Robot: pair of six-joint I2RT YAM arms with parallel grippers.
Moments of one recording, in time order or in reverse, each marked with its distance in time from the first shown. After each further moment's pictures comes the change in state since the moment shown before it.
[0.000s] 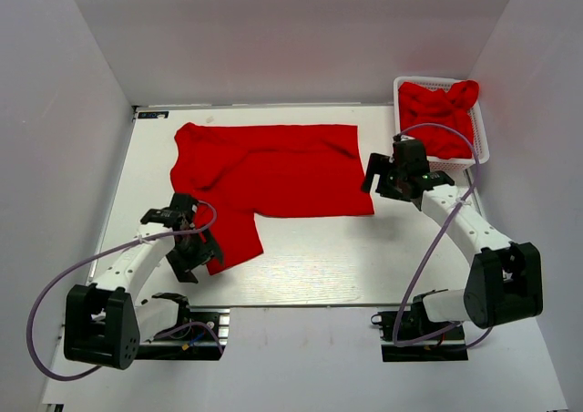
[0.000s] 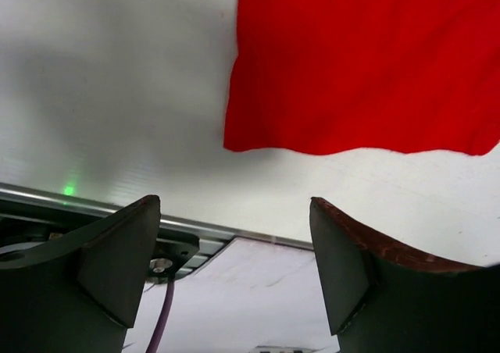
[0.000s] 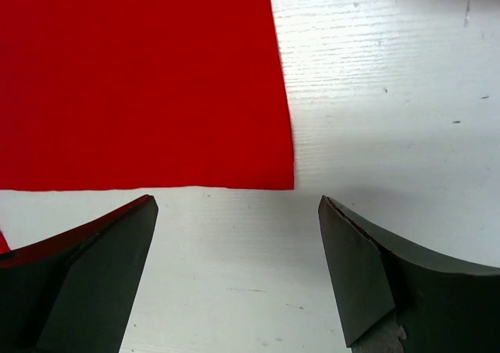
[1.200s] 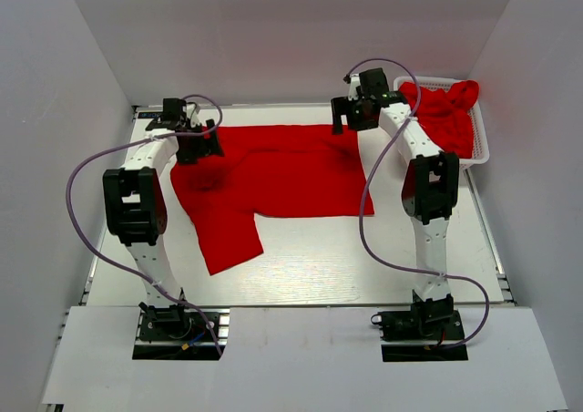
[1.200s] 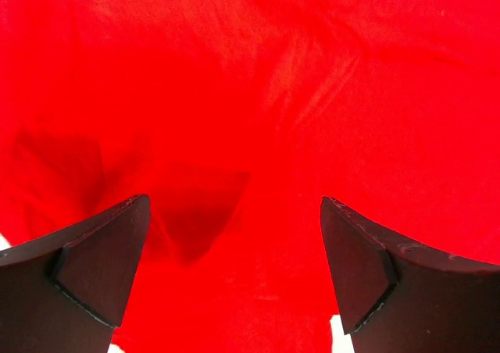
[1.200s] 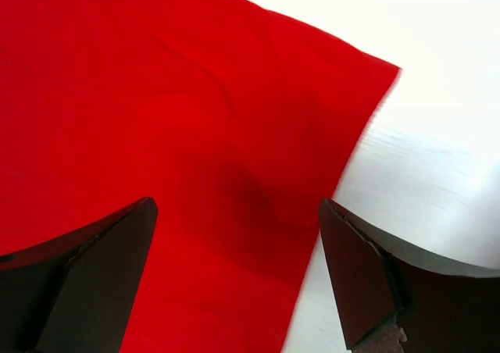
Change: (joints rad) left arm 0.171 0.858 0.939 0.431 0.115 0.491; right arm -0.005 0.933 1.186 -0.274 -0.175 -0.400
